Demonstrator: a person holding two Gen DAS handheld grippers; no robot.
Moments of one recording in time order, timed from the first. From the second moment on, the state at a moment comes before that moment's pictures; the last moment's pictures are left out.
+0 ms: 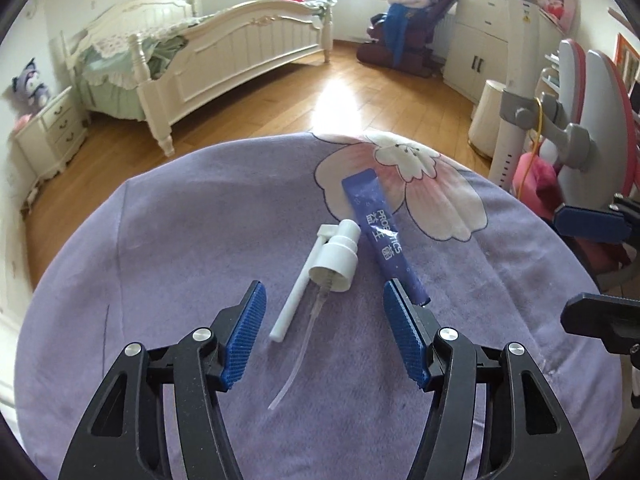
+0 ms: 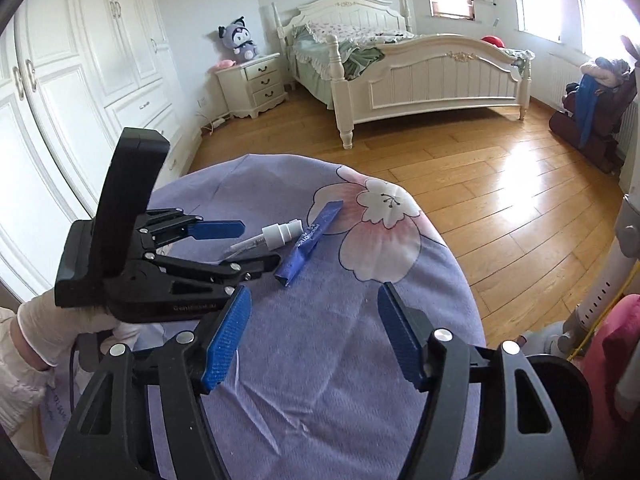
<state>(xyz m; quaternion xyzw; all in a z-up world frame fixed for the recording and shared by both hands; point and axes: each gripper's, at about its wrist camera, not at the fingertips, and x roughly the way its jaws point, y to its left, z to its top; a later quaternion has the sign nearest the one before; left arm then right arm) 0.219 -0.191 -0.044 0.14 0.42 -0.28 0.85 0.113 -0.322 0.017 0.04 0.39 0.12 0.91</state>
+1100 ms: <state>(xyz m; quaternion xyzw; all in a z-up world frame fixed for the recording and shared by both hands) 0.124 -0.144 0.018 0.03 0.34 -0.27 0.90 0.074 -0.324 0.031 0.03 0.36 0.15 0.92</state>
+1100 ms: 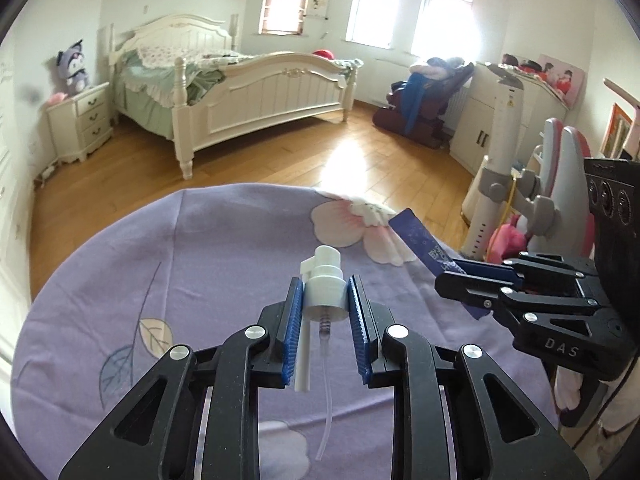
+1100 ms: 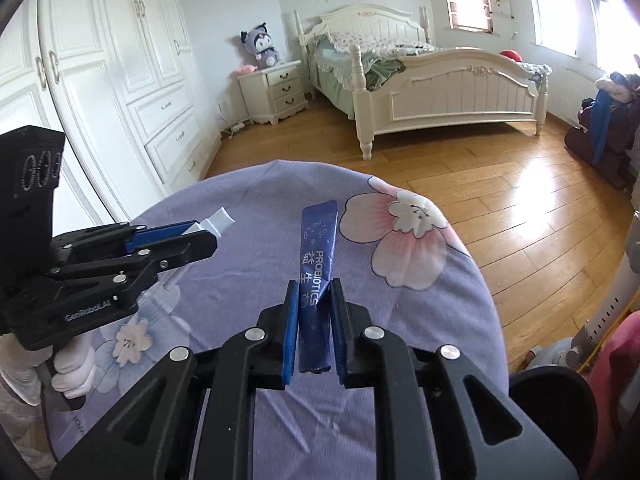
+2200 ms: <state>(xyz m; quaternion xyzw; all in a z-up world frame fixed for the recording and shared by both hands) -0.015 -0.373 -0.001 0.13 0.34 -0.50 0.78 -0.126 -0.473 -0.020 0.06 0.30 -0.12 0.95</state>
